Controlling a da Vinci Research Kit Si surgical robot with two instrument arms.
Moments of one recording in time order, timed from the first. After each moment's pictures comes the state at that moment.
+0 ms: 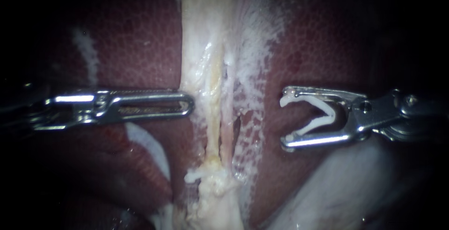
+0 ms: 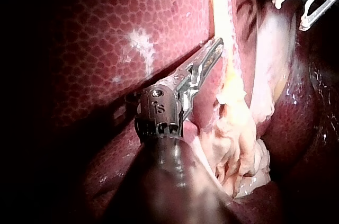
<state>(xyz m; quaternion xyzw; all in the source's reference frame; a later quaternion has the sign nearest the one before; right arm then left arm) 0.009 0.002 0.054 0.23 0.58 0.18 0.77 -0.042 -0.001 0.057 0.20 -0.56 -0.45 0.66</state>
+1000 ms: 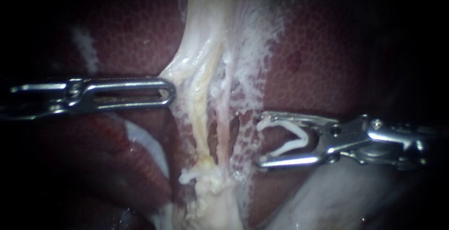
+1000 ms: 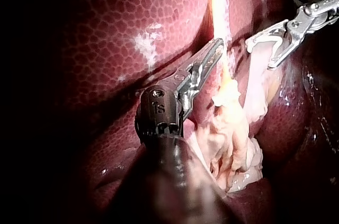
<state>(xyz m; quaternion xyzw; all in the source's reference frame) 0.015 -0.004 0.061 0.32 0.52 0.23 0.76 -0.039 0.000 0.050 0.21 -0.57 -0.45 0.65</state>
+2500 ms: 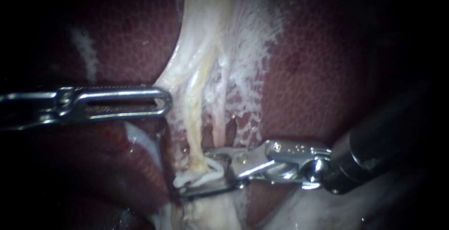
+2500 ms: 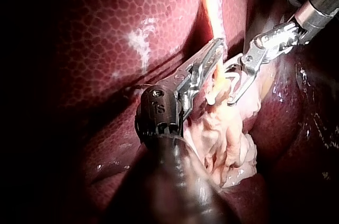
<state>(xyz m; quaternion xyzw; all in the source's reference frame) 0.026 -0.007 0.065 0.36 0.50 0.21 0.76 -0.039 0.000 0.049 0.21 -0.57 -0.45 0.65</state>
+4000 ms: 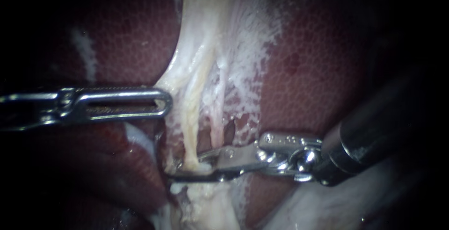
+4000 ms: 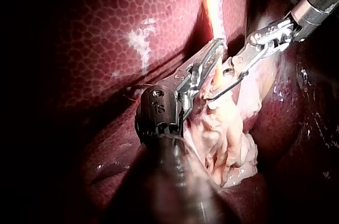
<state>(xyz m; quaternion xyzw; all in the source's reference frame) 0.025 -0.006 0.067 0.37 0.46 0.23 0.77 -0.039 -0.001 0.049 0.21 -0.57 -0.45 0.65</state>
